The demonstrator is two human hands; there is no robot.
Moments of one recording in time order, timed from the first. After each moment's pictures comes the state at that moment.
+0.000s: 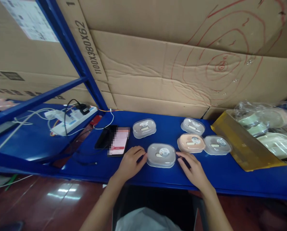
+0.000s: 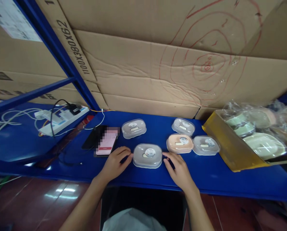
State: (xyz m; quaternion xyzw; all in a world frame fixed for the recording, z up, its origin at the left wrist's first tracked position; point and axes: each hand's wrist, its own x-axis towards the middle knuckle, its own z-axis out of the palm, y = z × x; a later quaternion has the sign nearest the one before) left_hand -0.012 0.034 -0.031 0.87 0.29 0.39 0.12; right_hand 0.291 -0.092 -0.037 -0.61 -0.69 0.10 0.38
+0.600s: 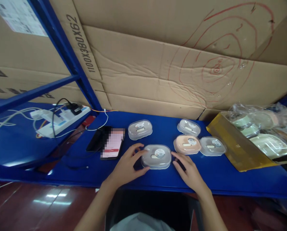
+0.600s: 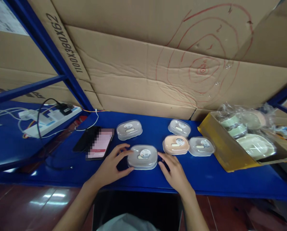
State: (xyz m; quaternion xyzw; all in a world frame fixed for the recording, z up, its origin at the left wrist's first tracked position) left_hand -0.016 0.032 -0.035 0.88 0.28 0.35 0.15; right_hand 0.290 -0.092 -0.037 -0.61 -0.70 0.11 0.36
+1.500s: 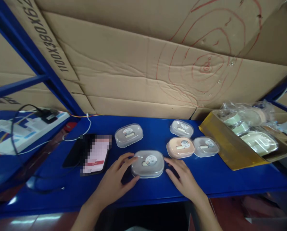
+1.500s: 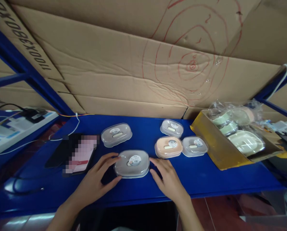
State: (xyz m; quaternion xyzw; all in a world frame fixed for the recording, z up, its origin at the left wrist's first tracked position) left_hand -0.018 0.035 -0.032 0.89 0.30 0.29 0.16; right_hand 0.287 -0.092 -0.029 -0.61 -0.71 0.11 0.33
